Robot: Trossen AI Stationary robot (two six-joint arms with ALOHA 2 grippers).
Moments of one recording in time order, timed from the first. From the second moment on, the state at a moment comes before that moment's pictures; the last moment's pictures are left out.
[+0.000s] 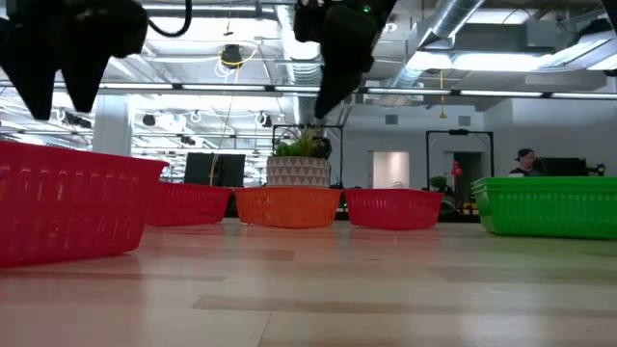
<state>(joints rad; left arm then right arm) -0.41 1.32 1.03 -1.22 -0.11 -1.59 -0.04 1.87 1.66 -0.85 0.05 -0.04</state>
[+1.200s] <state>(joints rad) -0.19 1.60 0.71 0.18 -0.12 -1.48 -0.04 1.74 1.66 -1.08 0.05 -0.14</state>
